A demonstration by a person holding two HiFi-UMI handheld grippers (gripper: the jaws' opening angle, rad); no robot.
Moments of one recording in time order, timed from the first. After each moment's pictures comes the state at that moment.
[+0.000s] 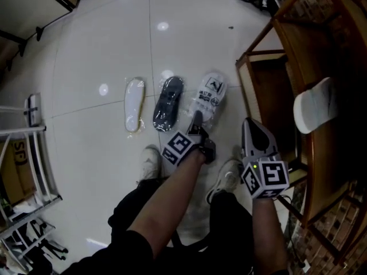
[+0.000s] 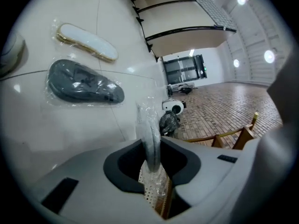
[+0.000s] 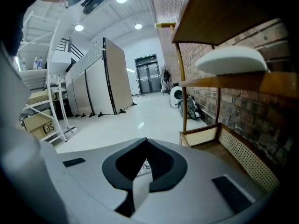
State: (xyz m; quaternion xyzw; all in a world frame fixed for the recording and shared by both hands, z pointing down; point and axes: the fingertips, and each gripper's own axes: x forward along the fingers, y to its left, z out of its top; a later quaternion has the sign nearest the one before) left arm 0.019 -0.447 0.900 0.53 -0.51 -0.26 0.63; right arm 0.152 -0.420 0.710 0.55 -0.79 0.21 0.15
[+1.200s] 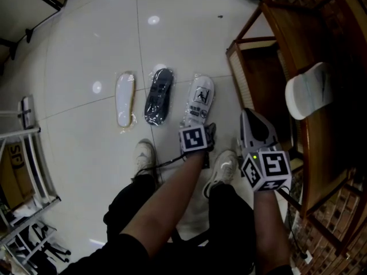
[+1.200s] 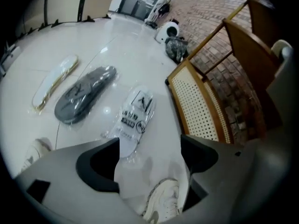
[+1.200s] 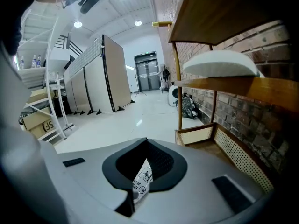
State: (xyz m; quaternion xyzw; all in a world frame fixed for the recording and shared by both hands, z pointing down) left arm 0.068 -0.352 0.963 0.62 -0.46 0.30 0.56; right arm 0.161 -0.412 0.711 0.56 -0.79 0.21 0.16
